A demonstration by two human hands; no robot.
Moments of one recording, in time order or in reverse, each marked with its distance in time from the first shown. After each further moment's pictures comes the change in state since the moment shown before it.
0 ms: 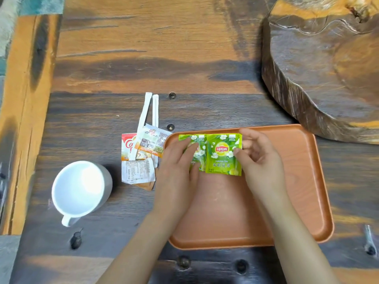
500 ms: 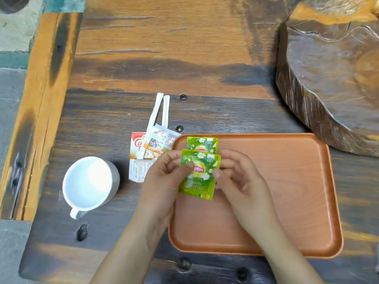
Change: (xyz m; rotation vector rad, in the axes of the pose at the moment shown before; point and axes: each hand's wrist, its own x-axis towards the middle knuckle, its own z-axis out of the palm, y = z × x) left_hand -0.002 0.007 -0.032 -1.222 -0.003 -0.635; right_hand -0.037 -0.013 0.019 0.120 -0.283 -0.002
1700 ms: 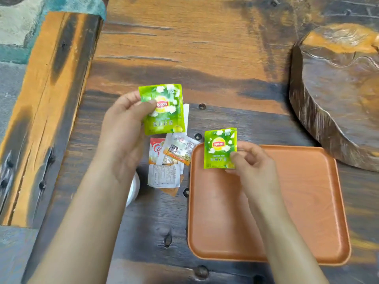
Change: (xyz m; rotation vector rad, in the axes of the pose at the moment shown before) left_hand 0.056 0.105 -0.057 -0.090 0.118 0.201; right_hand 0.043 -0.018 0.037 -0.066 0.288 0.183
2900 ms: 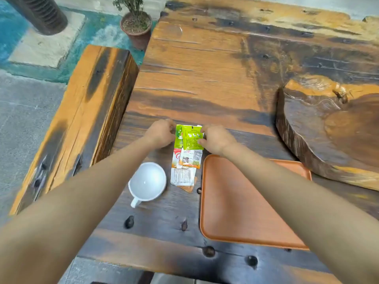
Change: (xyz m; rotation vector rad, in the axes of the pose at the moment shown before) left_hand 0.054 0.001 -0.030 1.432 -0.291 0.192; right_hand 0.044 -0.080 0.077 -1.283 -0.504 -0.405
